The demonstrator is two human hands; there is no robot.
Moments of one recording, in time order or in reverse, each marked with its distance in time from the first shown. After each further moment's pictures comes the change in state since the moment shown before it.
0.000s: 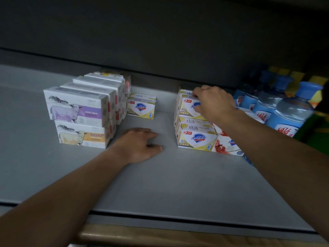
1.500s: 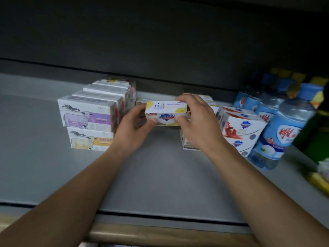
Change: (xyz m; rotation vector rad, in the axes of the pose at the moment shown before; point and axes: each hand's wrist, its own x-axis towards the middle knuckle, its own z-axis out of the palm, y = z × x) left_hand -0.004 -0.003 -0.027 -0.987 0.454 0.201; right_hand -0.062 -0.072 -0.016 0.690 0.264 0.036
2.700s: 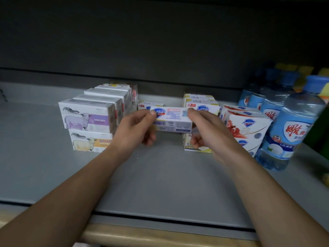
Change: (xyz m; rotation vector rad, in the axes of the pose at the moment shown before) left_hand -0.009 0.026 0.009 -0.053 0.004 -0.181; right_hand -0.021 0.020 -0.013 0.735 -0.179 0.548
